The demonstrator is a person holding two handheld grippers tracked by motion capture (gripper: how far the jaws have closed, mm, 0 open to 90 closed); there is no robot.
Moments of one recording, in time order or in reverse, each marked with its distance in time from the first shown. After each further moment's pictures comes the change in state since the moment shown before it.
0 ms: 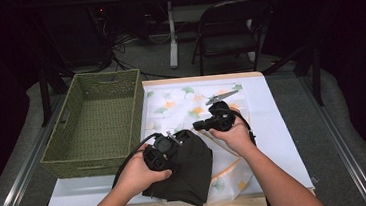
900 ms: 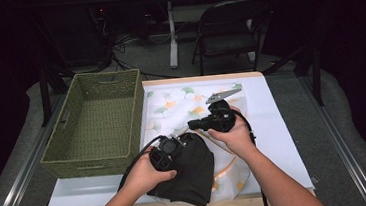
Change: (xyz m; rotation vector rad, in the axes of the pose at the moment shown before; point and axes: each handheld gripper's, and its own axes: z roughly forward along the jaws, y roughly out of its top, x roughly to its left) left arm 0.007 0.003 0.031 0.025 -0.011 -0.032; right arm 0.029 0.012 -0.020 -0.088 0.078 -0.048
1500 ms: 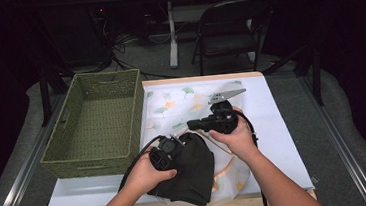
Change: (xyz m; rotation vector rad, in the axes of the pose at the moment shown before) left arm 0.004 0.000 0.005 -0.006 -0.011 -0.026; right arm 0.016 0.002 -0.013 -0.057 0.034 -0.016
